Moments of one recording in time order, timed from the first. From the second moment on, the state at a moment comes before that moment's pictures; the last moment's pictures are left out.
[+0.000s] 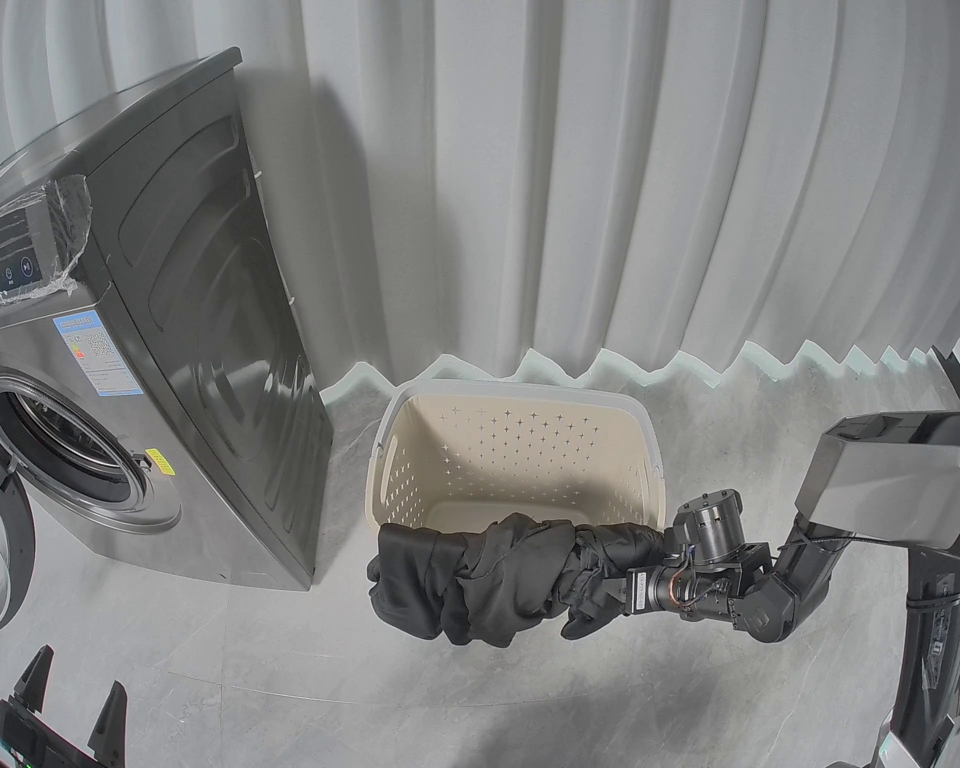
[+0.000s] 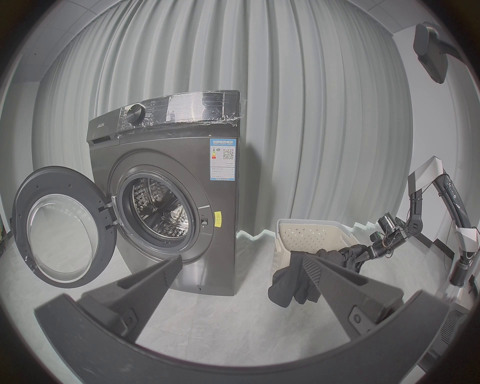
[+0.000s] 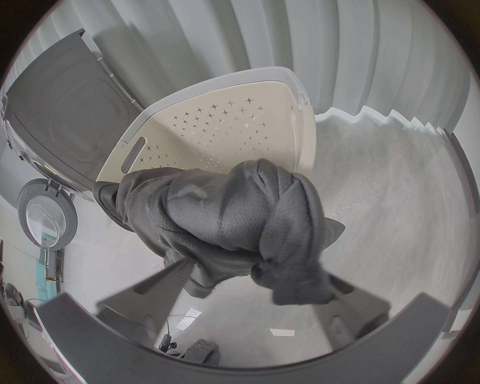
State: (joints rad) left arm 0.00 0.02 -0.02 0.00 0.00 -0.04; right arm 0.44 2.28 -0.67 -0.88 -0.04 0.32
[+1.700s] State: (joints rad) left arm 0.00 0.02 -0.02 0.00 0.00 -0.05; right arm 0.48 2.16 -0.49 -1.04 -0.05 0.30
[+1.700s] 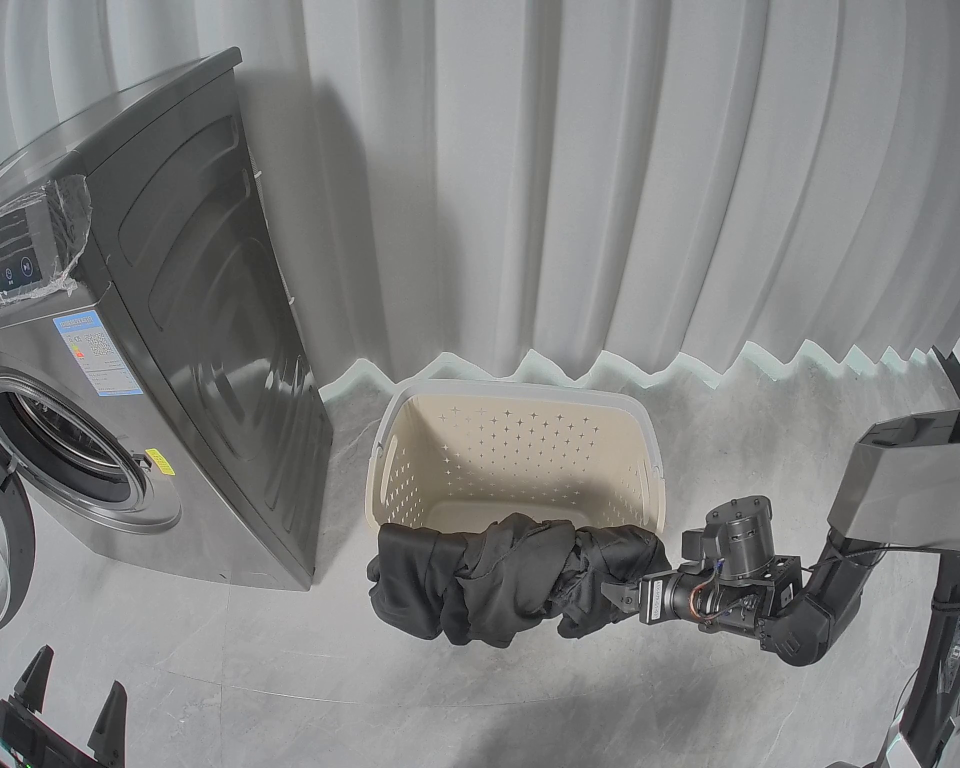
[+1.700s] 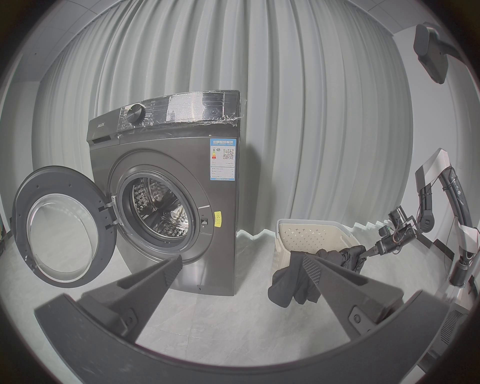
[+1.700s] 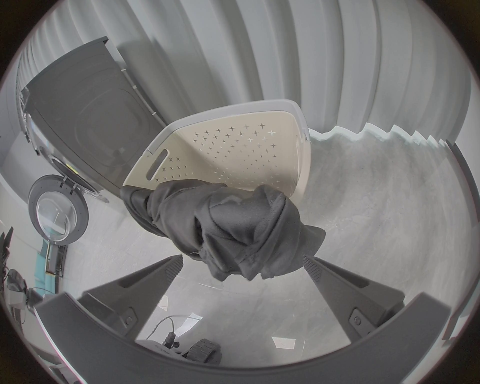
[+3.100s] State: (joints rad) left arm 0.00 0.02 -0.02 0.00 0.00 -0.05; right arm 0.51 2.17 -0.43 -1.37 -0.05 0.27
